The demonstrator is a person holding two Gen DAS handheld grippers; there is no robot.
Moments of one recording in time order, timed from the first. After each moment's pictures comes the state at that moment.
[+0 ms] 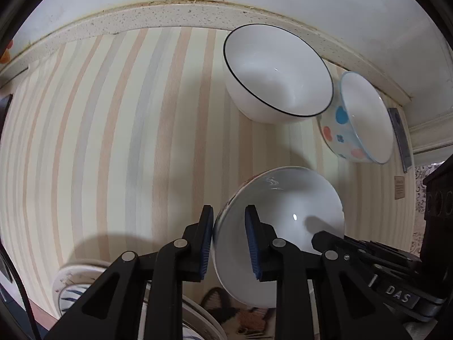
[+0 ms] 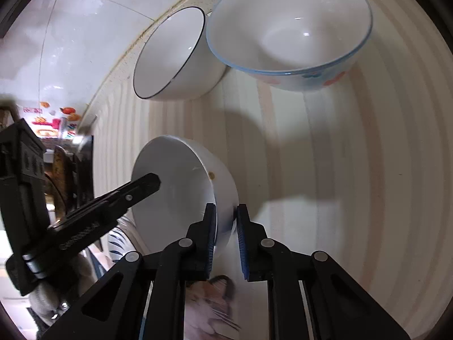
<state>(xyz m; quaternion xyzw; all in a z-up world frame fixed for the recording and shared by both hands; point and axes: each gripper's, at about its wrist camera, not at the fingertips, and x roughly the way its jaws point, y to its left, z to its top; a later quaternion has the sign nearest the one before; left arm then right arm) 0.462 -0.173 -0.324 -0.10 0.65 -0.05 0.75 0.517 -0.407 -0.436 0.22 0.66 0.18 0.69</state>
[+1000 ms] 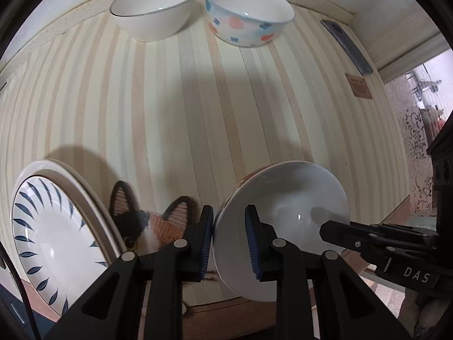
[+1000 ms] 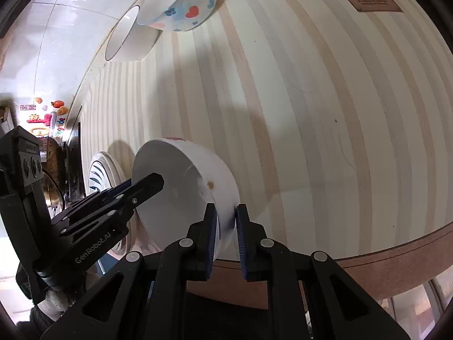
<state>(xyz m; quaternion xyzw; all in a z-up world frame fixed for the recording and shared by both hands) 0.355 -0.287 -0.327 -0.01 0.66 -0.13 0.74 0.378 -0.506 -0.428 0.26 0.68 0.13 0.67</state>
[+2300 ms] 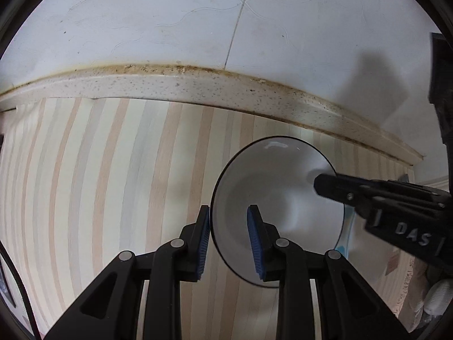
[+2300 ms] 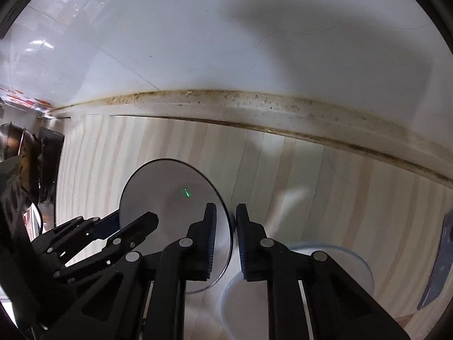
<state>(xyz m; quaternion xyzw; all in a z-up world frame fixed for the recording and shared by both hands) 0.578 -0.179 -0.325 -0.11 0.61 -0.01 0.79 0.711 -0.358 -0.405 0.03 0.66 0.21 0.72</state>
